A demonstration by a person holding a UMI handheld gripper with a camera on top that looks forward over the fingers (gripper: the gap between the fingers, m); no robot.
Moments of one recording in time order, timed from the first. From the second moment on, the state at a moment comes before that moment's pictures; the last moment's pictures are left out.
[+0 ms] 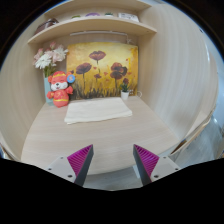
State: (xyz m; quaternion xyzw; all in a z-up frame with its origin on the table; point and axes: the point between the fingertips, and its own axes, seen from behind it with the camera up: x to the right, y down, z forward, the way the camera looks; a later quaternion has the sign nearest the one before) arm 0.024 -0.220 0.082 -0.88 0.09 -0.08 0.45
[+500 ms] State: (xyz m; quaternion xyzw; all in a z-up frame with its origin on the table) arm -0.133 0.047 0.020 -0.90 -0.02 -0.01 0.43
